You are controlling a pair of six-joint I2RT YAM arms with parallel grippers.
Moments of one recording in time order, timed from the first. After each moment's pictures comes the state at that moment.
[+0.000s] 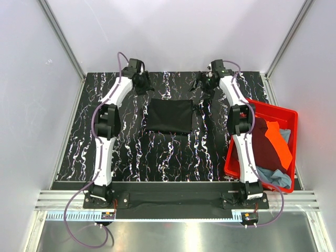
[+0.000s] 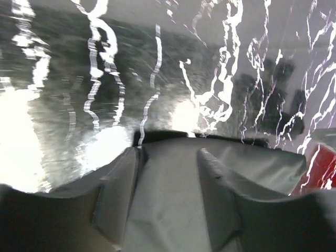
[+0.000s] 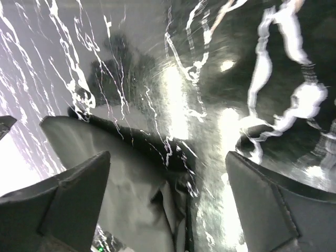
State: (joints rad) left arm -0.21 2.41 2.21 -0.70 0.17 -0.55; right arm 0.17 2.71 2.60 -0.90 -0.45 0.53
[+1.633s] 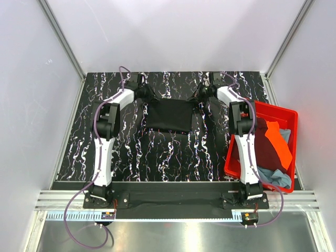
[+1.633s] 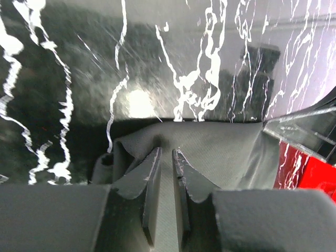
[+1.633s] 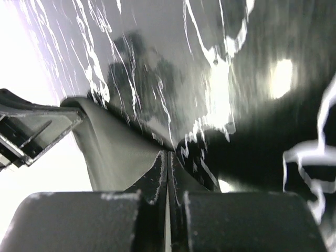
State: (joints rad) left arm -0.22 2.38 1.83 -0.26 0.39 -0.67; right arm 0.18 2.56 2.06 -0.37 -0.63 0.69
